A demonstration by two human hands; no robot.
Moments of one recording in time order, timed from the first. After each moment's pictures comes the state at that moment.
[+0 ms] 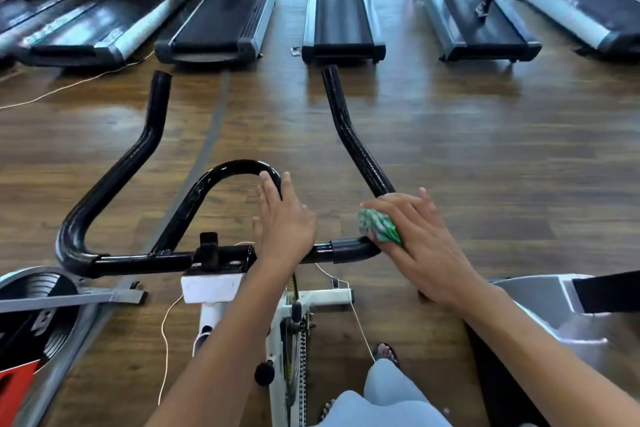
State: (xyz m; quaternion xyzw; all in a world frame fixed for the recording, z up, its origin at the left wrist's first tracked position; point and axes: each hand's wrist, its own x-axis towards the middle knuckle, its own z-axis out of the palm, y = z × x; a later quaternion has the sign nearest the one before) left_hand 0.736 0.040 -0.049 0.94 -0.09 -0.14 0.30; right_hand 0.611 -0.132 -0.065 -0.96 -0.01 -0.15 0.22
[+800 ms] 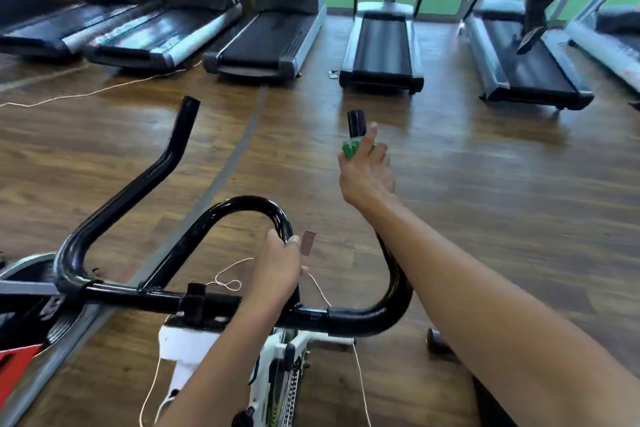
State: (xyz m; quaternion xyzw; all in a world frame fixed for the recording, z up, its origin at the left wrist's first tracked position) left_hand 0.762 0.029 -0.050 0.83 0.10 -0.17 0.52; right_hand 0.844 -0.134 -0.037 -0.95 0.23 -0.08 0.19
